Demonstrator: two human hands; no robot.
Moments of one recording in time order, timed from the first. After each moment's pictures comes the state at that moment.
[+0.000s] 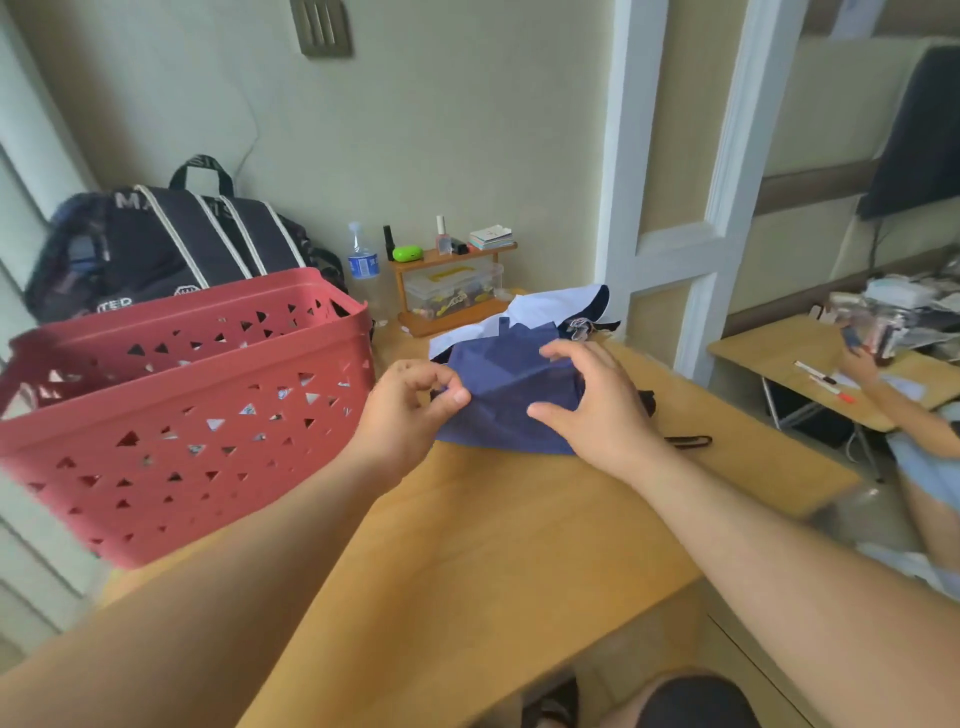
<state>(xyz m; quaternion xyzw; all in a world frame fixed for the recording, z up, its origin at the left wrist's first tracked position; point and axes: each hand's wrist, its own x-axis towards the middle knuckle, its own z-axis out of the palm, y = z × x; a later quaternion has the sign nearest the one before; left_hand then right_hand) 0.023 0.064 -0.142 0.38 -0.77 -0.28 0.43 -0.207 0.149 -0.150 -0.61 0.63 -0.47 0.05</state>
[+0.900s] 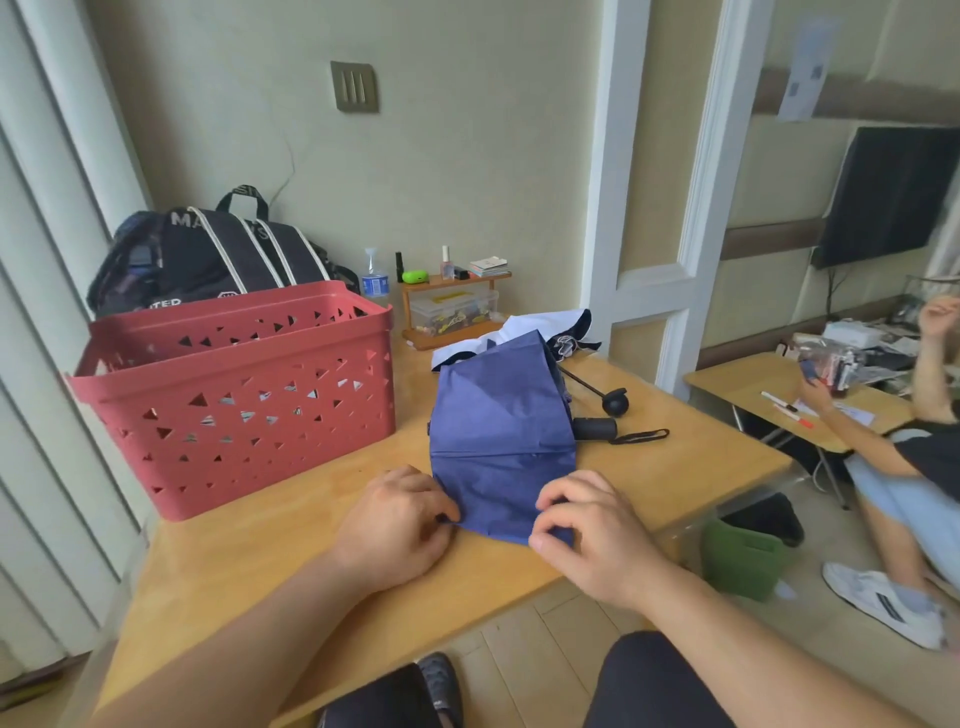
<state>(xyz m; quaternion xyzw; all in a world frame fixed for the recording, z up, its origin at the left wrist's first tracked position) 0.099 0.158 -0.223 0.29 -0.92 0.01 0.27 -0.164 0.279 -0.233 -0.72 0.60 -0.34 -0.01</state>
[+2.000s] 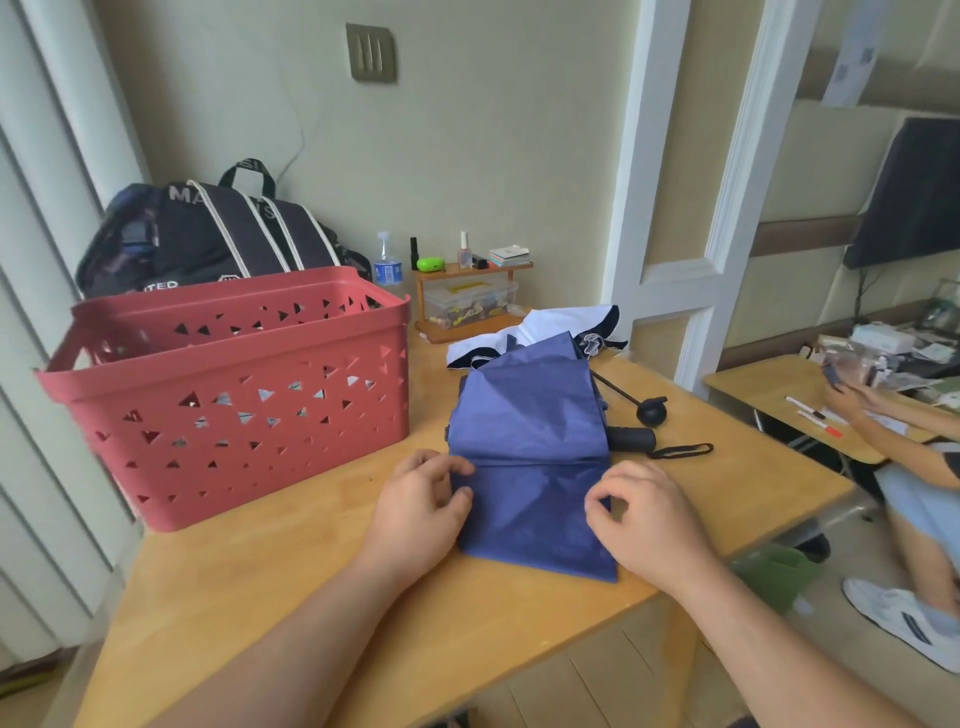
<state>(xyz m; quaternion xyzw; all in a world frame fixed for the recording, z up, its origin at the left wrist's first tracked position) 0.072 0.127 -0.228 0.44 -0.78 -0.23 0.37 -0.189 0.231 -0.232 -0.63 0.70 -0.34 -0.03</state>
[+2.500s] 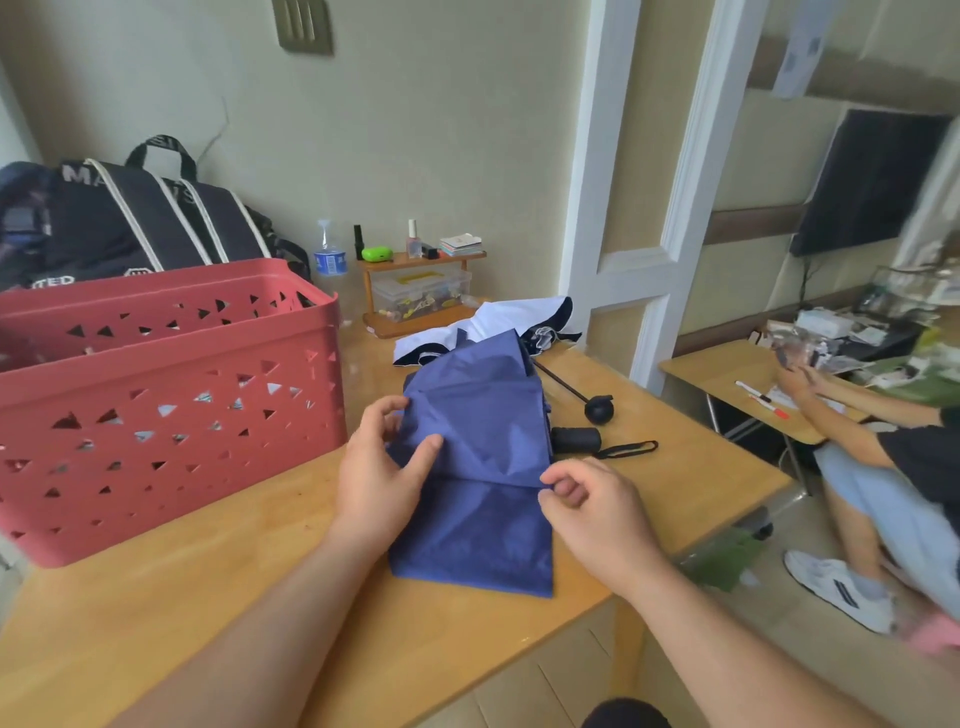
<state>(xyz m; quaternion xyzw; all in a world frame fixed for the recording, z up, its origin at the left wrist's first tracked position) 0.017 0.098 -0.213 0.43 -0.69 -0.29 0.50 -0.201 0.227 -0.223 -0.52 0.71 -0.47 0.11</state>
